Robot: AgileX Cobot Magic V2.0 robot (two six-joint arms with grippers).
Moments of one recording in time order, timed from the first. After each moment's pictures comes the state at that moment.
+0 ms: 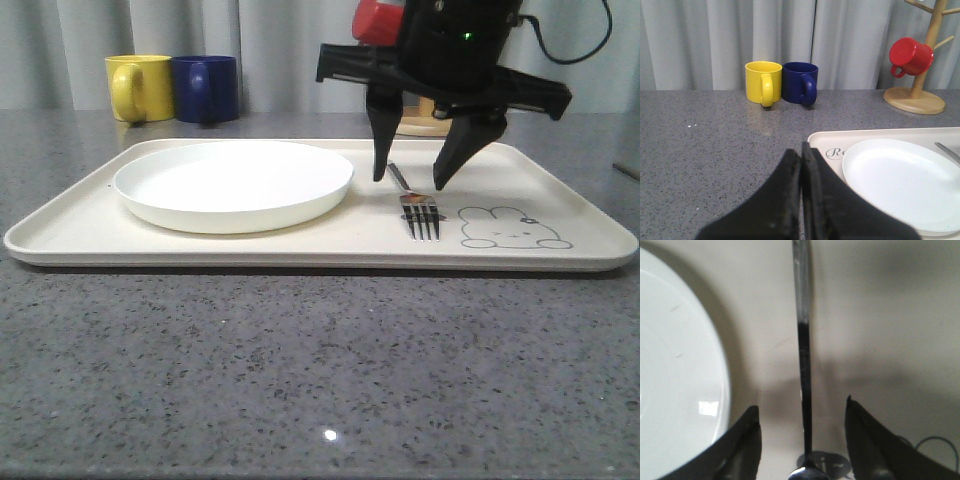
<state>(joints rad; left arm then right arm) -0.20 0.48 -0.41 -0.41 0.09 0.35 0.53 1.75 -1.43 -0.09 0.86 0.67</state>
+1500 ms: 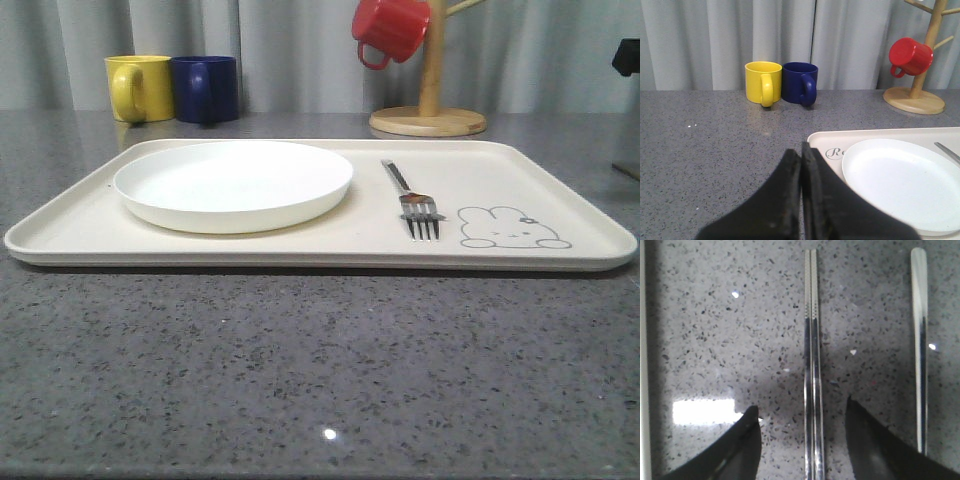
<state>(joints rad) -0.20 0.48 -0.41 -0.41 0.09 0.35 -0.05 1.64 -1.28 0.07 0.89 0.02</state>
